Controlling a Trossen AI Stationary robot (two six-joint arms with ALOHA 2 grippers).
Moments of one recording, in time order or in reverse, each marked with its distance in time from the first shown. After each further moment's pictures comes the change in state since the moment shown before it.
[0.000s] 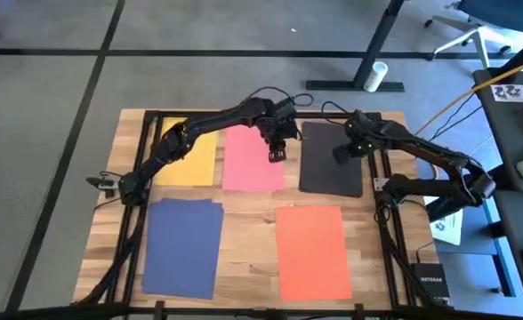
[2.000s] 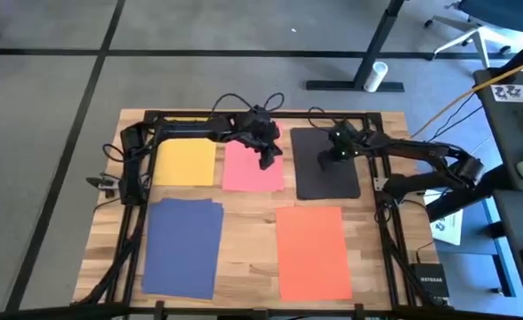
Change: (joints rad) left arm 0.016 -0.424 -0.895 0.914 0.110 -0.205; right arm 0.098 0.150 -0.135 0.480 -0.167 -0.032
